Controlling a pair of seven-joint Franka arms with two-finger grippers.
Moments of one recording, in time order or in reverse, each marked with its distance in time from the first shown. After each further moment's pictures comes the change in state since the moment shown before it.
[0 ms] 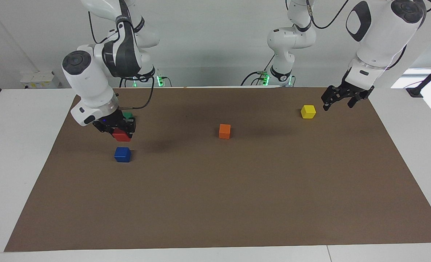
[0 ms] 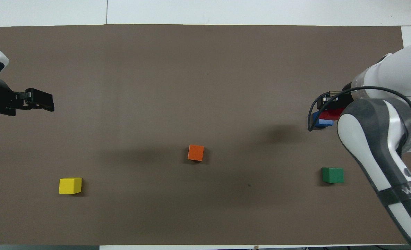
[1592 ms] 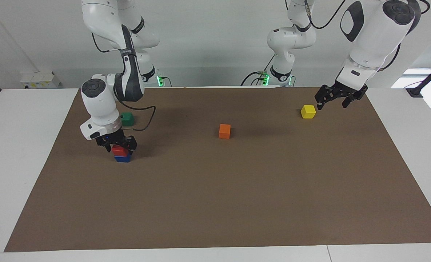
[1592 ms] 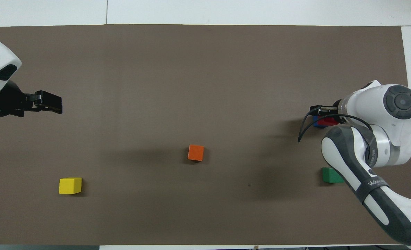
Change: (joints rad) left arm -0.001 0.001 -0.029 0.000 -0.004 -0.013 0.004; right arm -0.057 0.036 0.000 -0.246 -0.047 0.394 0.086
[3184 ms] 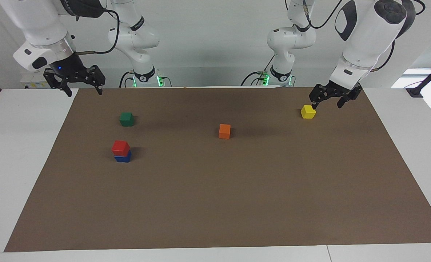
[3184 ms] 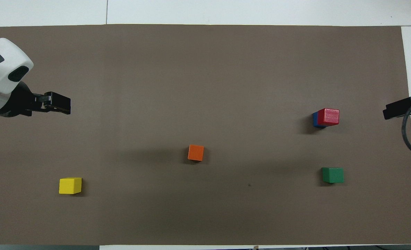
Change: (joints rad) left arm 0.000 -0.002 -0.028 0.003 -0.002 0.000 -0.001; right arm -0.057 -0.155 -0.001 0.626 0.046 -0.919 -0.345
